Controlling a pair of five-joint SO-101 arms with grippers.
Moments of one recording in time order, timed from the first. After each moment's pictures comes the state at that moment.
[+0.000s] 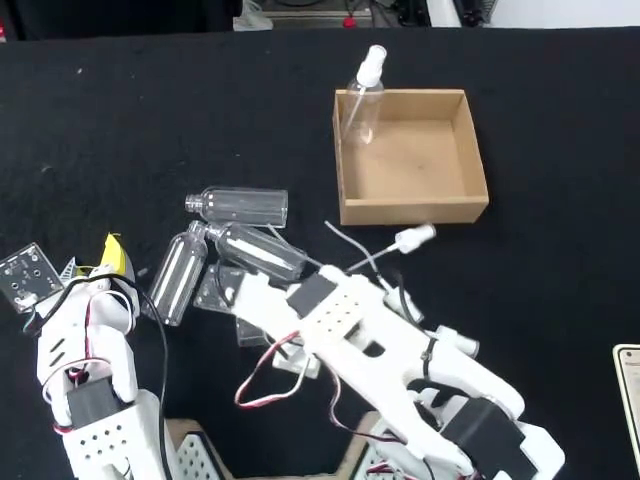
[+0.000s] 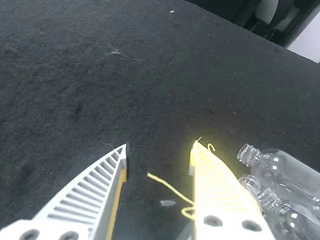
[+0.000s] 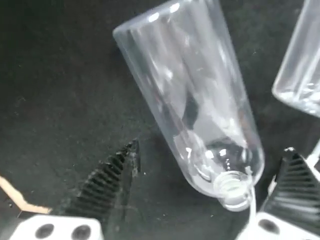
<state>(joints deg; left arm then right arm) -28.0 -103.7 93.7 41.1 10.8 -44.4 -19.3 52.8 63.7 29.1</state>
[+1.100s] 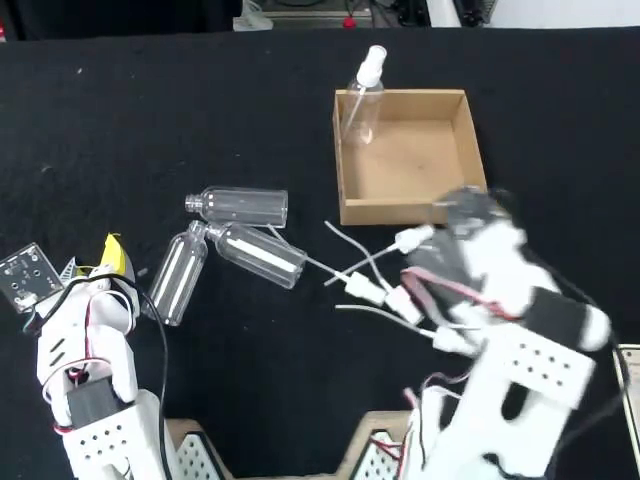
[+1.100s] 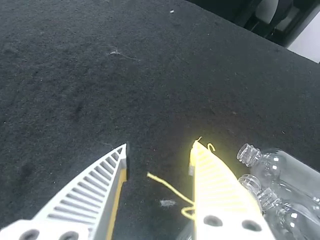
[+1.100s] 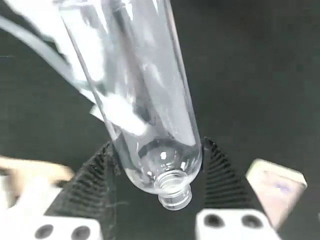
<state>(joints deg) -28.0 -103.7 93.7 41.1 10.8 34.5 -53.3 47.3 84.2 55.9</state>
